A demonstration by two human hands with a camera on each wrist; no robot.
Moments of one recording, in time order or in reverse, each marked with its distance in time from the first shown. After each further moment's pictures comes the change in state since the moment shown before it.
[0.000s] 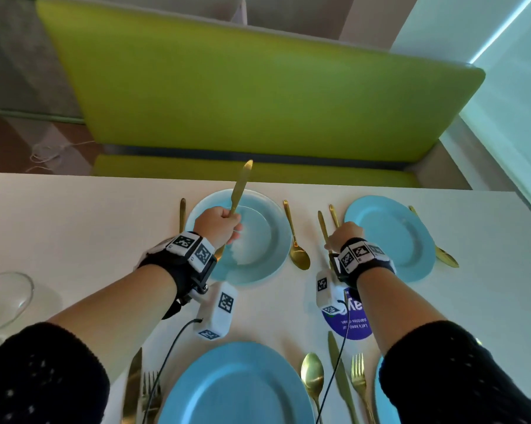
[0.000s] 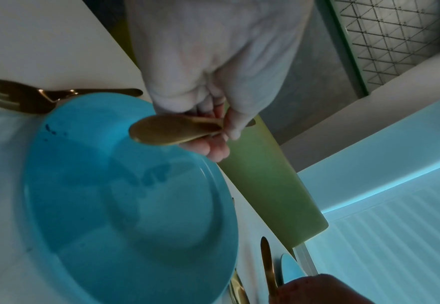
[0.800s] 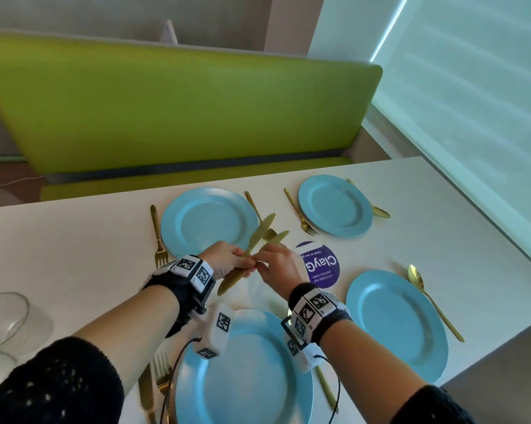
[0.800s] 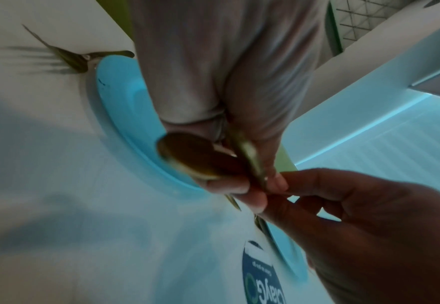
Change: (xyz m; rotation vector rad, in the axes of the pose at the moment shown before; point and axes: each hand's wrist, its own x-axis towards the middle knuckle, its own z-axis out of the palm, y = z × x) left_hand -0.075 -0.029 0.018 0.151 -0.590 -0.040; right_hand -0.172 -0.004 0.074 0.291 0.625 -0.796
